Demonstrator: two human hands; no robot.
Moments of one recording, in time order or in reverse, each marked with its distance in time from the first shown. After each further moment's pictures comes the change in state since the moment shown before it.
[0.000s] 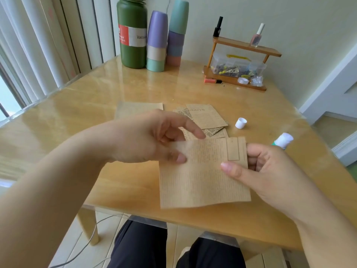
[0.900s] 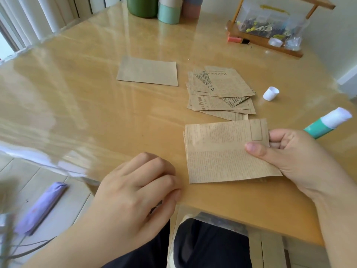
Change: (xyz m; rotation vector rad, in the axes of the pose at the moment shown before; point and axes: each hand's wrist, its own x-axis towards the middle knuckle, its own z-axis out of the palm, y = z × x) left_hand -0.056 -0.081 0.100 0.761 0.655 0.306; right_hand 0.028 0.055 -0.014 0.051 -0.038 0.226
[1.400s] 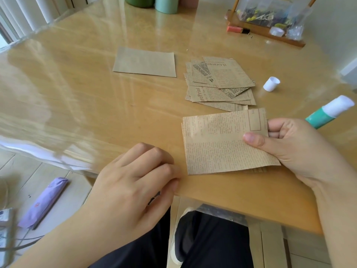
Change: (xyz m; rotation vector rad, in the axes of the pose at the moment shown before) left_hand 0.000 0.002 -0.001 0.039 -0.051 -0.009; right_hand 0.002 0.003 -0.001 0.011 -0.014 -0.028
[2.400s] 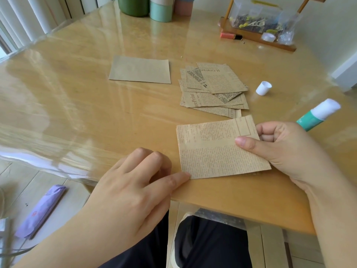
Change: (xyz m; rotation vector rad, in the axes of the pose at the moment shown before) left_hand 0.002 0.001 -0.003 0.103 -0.136 0.053; right_hand -0.001 0.001 0.001 -0.037 0.082 0.003
